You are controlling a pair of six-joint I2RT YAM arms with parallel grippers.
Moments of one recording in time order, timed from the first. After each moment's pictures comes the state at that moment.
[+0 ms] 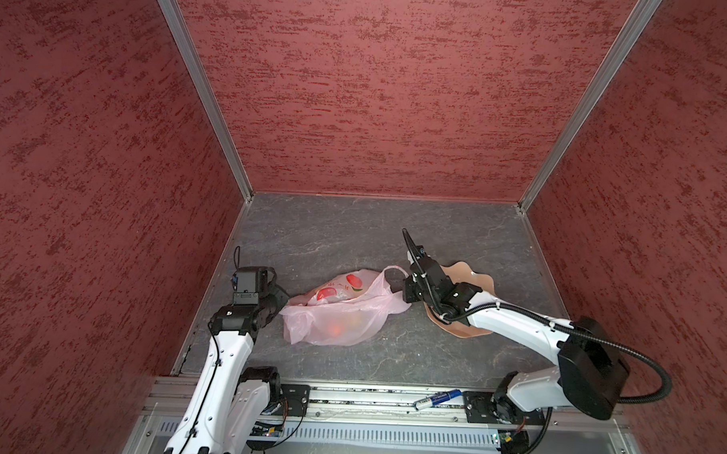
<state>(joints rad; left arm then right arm) 0.07 0.78 0.65 -0.79 0.07 -0.85 0.77 1.43 0.89 -0.23 0.17 0.47</state>
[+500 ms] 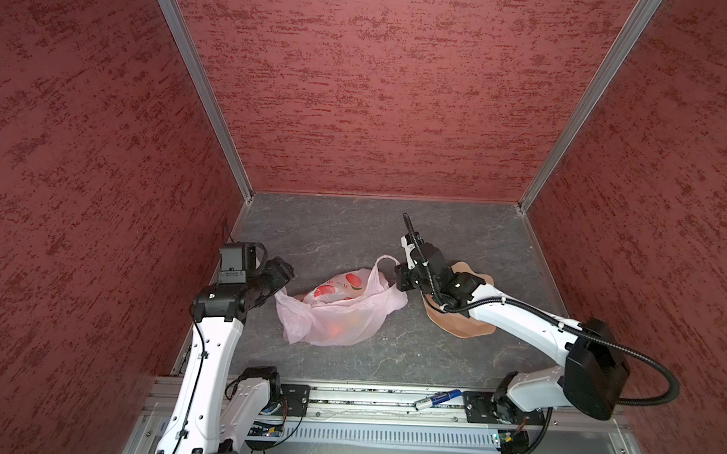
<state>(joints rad) 0.08 0.88 1.02 -1.00 0.18 -0.66 0.76 1.43 1.00 -0.24 0.07 0.48</state>
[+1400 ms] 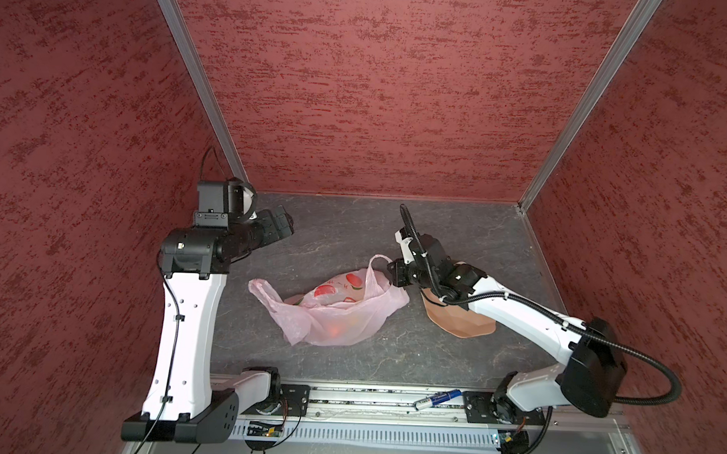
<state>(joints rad) -0.03 1.24 1.77 -1.27 0.11 -0.40 0.76 1.43 1.12 -0.33 -0.05 0.51</state>
